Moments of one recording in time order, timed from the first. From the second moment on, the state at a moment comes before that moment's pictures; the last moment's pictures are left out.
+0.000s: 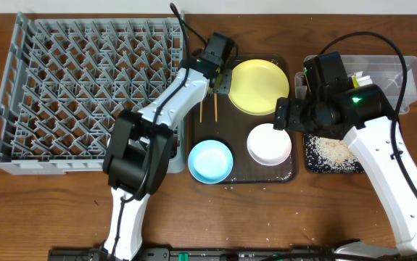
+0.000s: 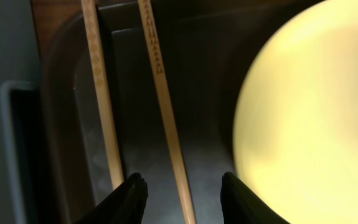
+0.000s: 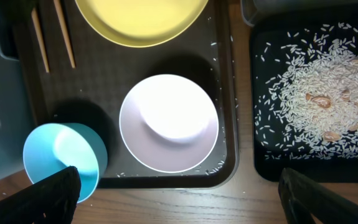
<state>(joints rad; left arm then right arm) -0.46 2.21 1.72 -0.60 -0.09 -0.28 0.31 1.48 1.40 -1.16 -0.04 0.47</state>
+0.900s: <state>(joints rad) -0.46 2.27 1.72 -0.60 -0.11 -0.34 0.31 1.48 1.40 -1.17 -0.04 0.47</state>
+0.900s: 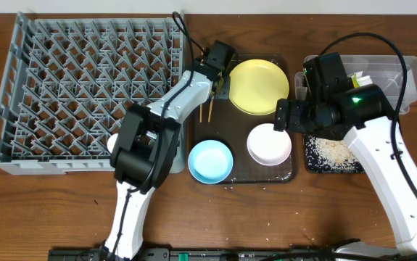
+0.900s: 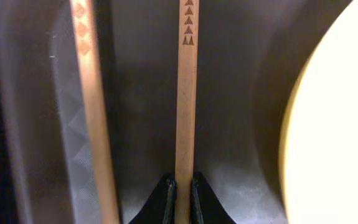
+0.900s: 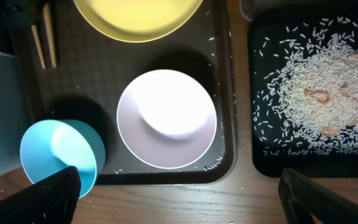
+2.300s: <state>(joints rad) -0.28 2.03 1.65 -0.90 -0.17 -0.34 0.31 1.48 1.40 -1.18 -0.04 0.47</state>
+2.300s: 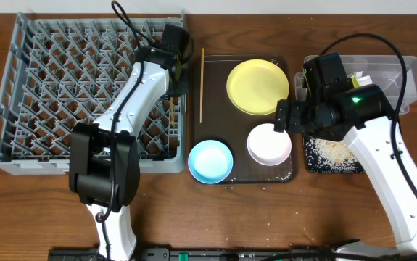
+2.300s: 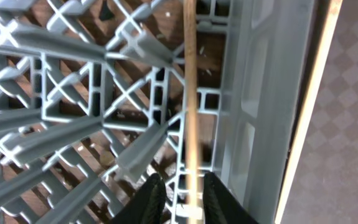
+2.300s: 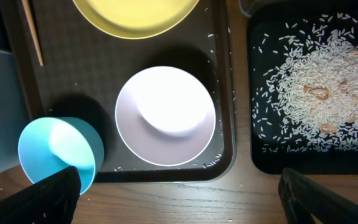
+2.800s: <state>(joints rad) -0.34 1.88 1.66 -0.87 -0.09 -0.33 0.31 1.48 1.40 -1.18 -0.04 0.47</state>
